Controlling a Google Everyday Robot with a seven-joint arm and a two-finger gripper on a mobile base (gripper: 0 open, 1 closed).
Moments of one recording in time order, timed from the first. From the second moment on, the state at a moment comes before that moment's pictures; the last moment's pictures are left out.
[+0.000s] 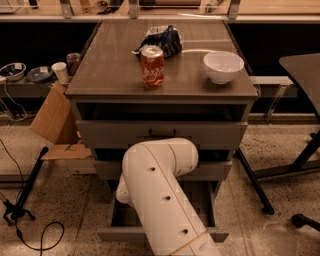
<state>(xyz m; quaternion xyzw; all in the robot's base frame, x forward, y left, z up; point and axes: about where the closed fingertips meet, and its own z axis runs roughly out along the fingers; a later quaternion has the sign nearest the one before) 0.600 0.087 0.182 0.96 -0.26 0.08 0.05</state>
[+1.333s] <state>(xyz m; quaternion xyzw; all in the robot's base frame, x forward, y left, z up) 0.612 0.069 0.163 0.95 -0.29 0.10 0.05</state>
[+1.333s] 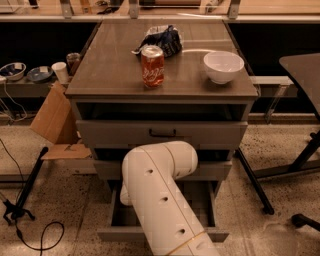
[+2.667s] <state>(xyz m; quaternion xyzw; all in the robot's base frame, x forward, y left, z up) 0.625 0.020 0.117 0.91 -0.40 0.14 0.02</state>
